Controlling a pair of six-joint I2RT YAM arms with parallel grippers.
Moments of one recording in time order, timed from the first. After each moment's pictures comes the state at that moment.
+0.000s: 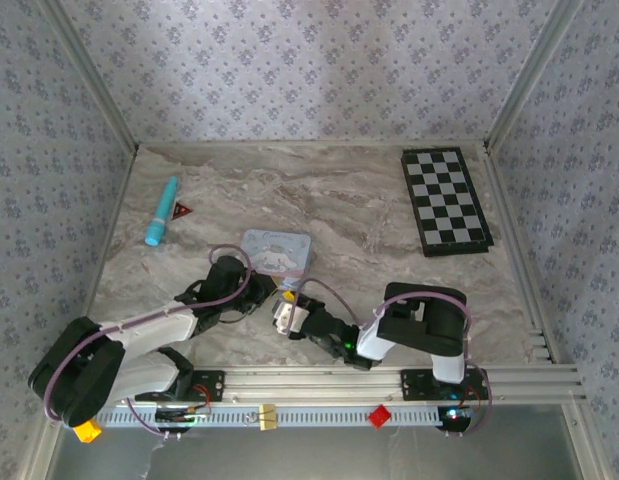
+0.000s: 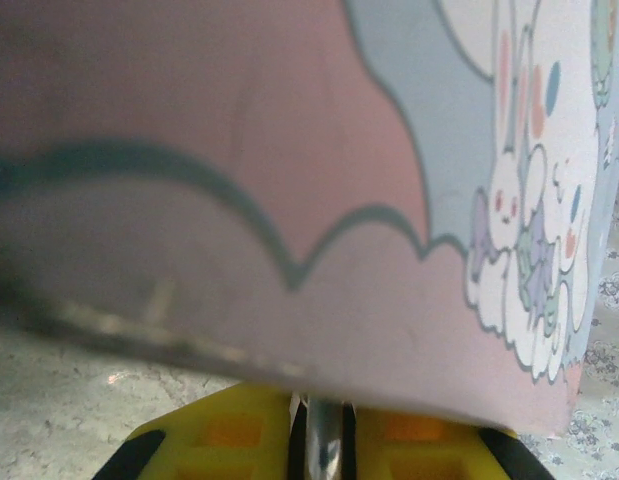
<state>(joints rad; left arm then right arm) -0.65 1.15 0.32 0.15 0.22 -1.30 1.30 1.88 0.47 1.13 0.48 -0.41</state>
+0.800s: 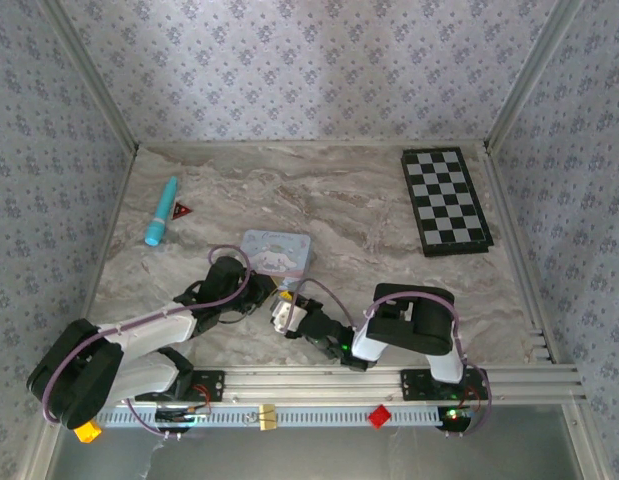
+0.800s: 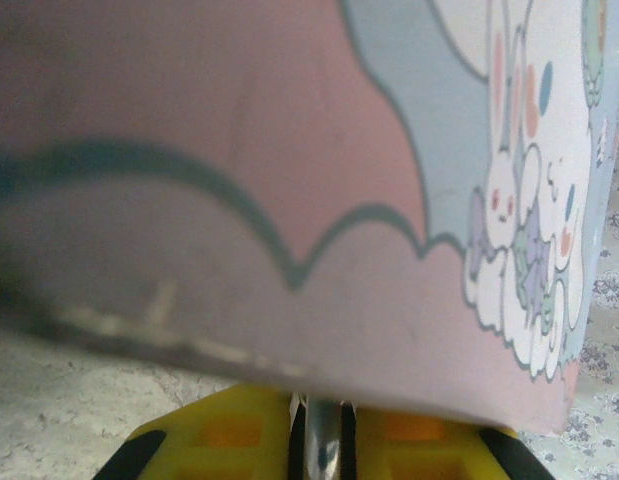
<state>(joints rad) -0.65 1.14 0.32 0.16 0.23 -1.31 1.30 1.95 0.50 1.21 0.53 -0.39</state>
